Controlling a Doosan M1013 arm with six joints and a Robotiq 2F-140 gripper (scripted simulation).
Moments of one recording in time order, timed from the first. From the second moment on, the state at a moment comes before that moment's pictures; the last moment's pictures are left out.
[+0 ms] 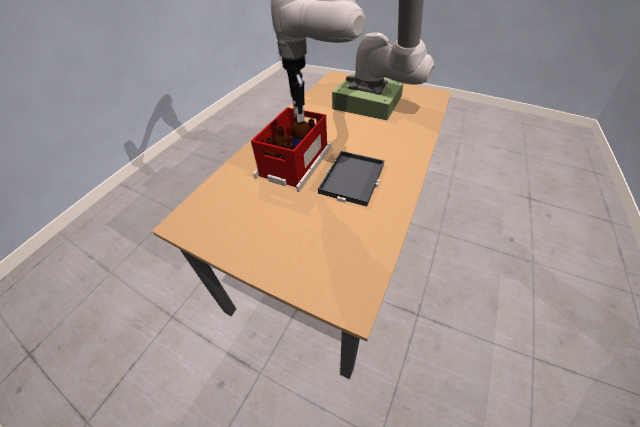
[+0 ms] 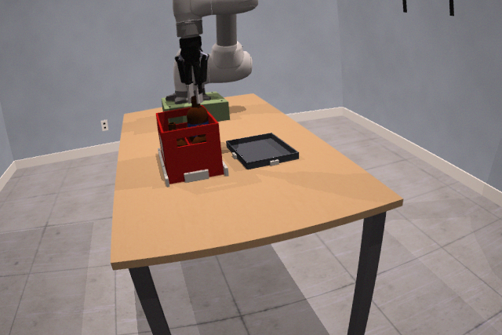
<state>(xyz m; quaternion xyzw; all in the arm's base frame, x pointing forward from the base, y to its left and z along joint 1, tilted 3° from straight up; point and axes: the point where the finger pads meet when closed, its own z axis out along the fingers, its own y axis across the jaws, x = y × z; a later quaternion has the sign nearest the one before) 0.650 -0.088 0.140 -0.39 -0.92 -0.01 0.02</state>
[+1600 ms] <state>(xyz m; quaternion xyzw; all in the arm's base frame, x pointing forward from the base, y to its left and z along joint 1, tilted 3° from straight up) 0.651 -0.088 0.176 -0.39 -0.92 -0.01 0.02</state>
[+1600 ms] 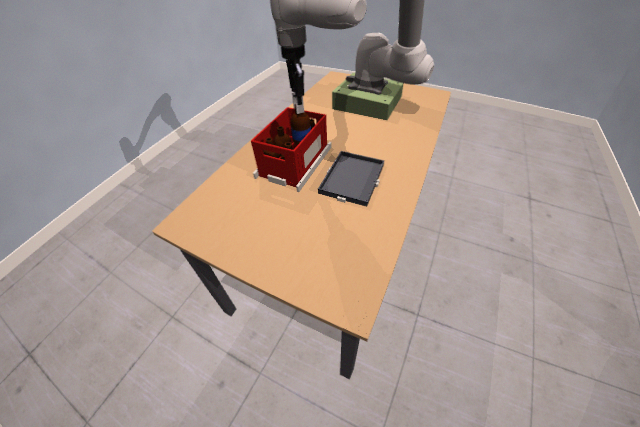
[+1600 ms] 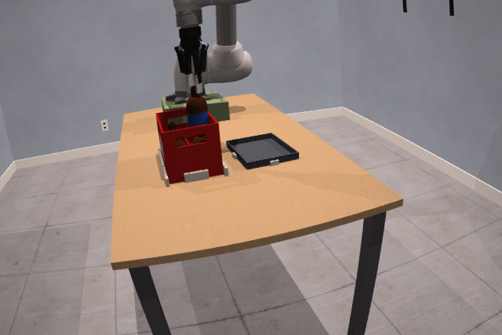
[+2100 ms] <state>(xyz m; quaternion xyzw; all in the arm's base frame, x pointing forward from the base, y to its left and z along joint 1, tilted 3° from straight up) 0.651 -0.088 0.180 -0.39 -0.92 -0.01 0.02</state>
